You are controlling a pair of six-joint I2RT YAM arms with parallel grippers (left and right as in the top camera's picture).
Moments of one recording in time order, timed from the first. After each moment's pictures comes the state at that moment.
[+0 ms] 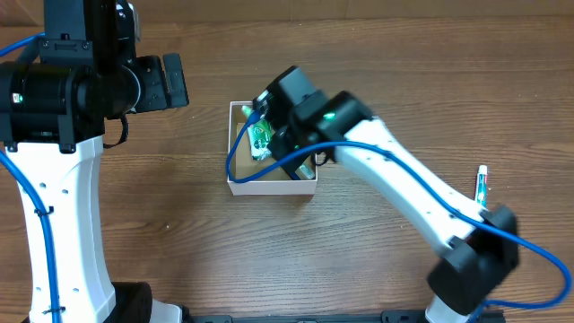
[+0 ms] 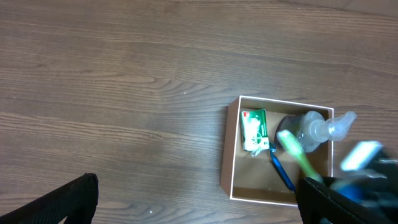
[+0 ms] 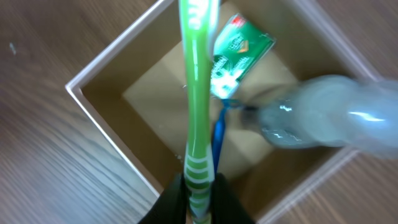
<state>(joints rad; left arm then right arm) -0.07 1.64 2.24 -1.56 -0.03 -0.21 0.70 1.87 1.70 -1.02 -0.09 -0.14</state>
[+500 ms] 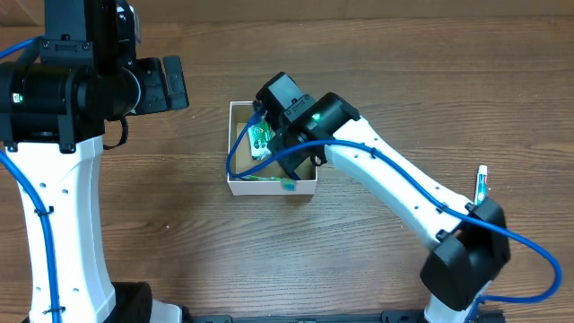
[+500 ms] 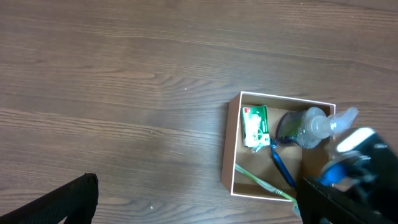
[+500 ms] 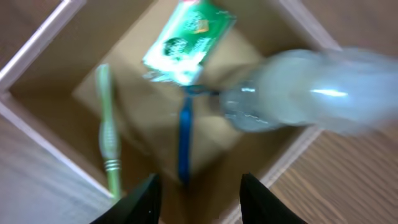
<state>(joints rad) -0.07 1.64 2.24 -1.57 -0.03 -0.21 0.71 1.89 1.72 -1.06 0.09 -0.04</state>
